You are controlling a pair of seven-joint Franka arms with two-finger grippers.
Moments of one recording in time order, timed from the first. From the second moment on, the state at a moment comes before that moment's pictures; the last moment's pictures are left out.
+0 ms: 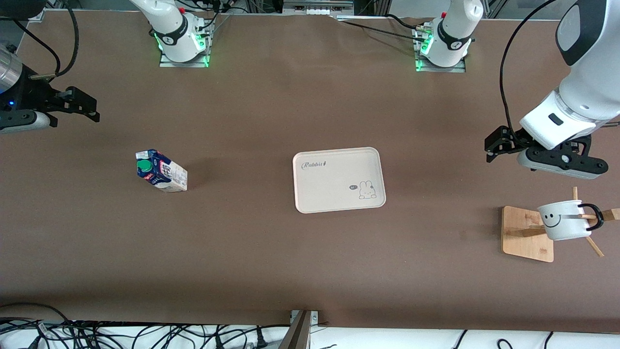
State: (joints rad) left arm -0.12 0.14 -0.03 -1.55 0.04 1.81 0.07; right arm -0.04 0.00 0.06 -1.66 0.01 1.63 -0.12
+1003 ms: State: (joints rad) left arm -0.12 0.14 -0.03 -1.55 0.04 1.81 0.07; right arm -0.03 0.02 0.06 -1.65 0.01 1.64 -0.12
